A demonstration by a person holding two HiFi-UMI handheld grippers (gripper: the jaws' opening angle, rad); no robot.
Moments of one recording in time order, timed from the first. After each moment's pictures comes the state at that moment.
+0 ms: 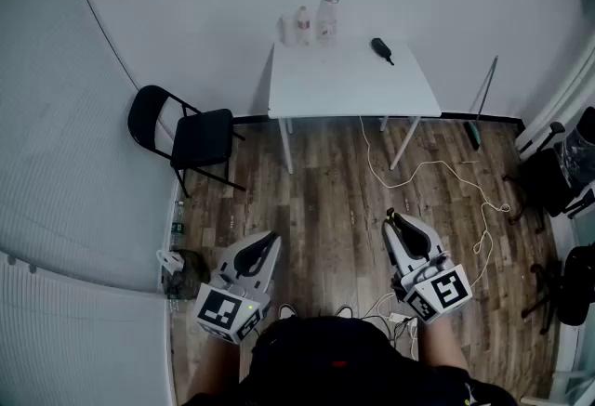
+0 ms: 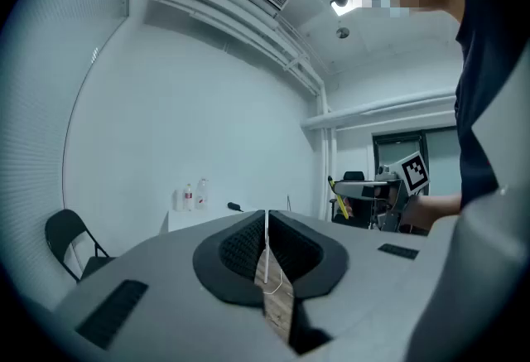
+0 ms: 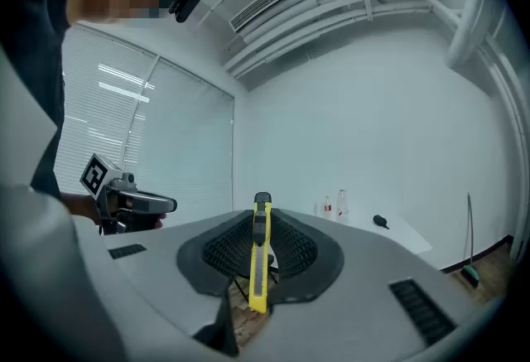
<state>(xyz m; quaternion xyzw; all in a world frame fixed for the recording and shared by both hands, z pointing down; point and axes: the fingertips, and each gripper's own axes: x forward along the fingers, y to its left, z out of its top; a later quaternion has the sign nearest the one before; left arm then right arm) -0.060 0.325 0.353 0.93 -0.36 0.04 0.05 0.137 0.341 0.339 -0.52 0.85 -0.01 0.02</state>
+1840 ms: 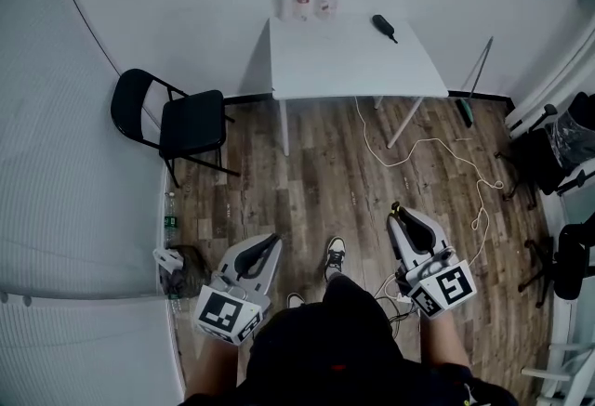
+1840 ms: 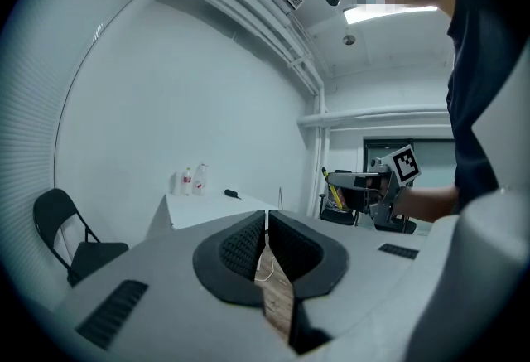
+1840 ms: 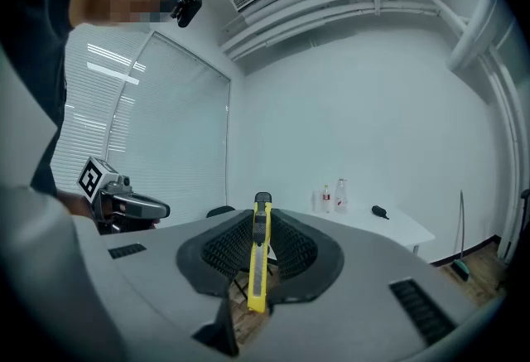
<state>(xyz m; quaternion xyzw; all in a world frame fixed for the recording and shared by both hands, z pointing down) -0.162 0.275 0.419 0.95 -0.31 0.05 0.08 0.036 0.291 0.378 -0.55 0.83 -0.02 0.01</state>
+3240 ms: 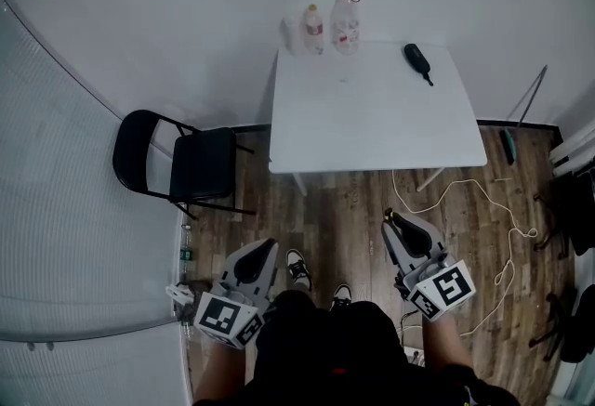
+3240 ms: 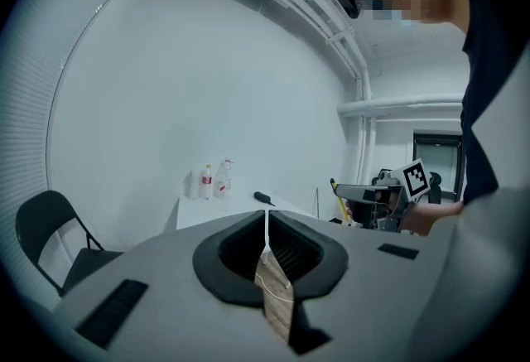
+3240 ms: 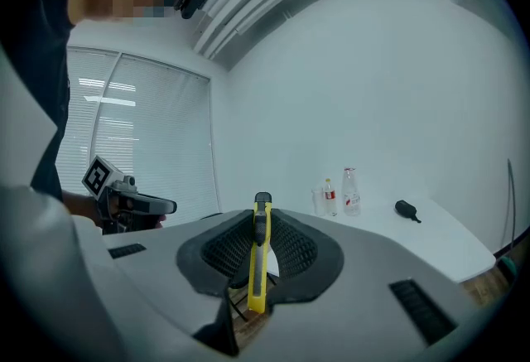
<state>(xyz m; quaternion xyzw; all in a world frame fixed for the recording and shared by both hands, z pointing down) -0.007 -0.042 0.421 0.90 -0.41 0.07 0.12 0.199 -0.047 0.416 -0.48 0.87 -0.08 0.01</state>
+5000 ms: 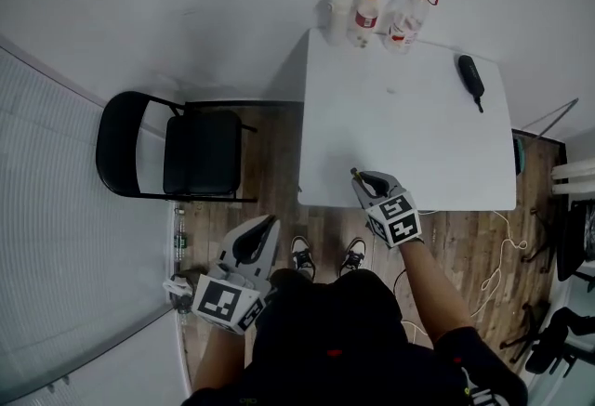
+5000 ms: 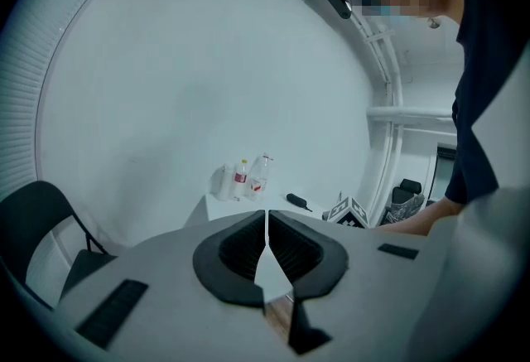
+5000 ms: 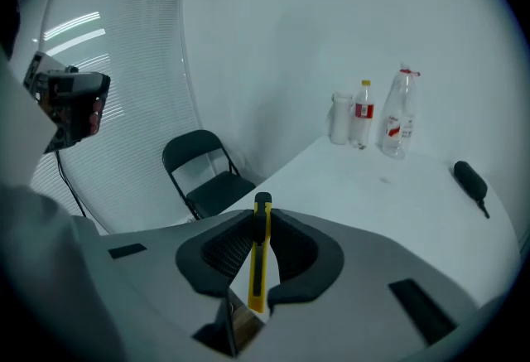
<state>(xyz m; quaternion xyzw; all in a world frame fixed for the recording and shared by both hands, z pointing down) -0.102 -0.302 0.466 0.88 -0.43 0.07 0.17 0.067 -0.380 0.636 -0.41 0.85 -0.18 -0.28</state>
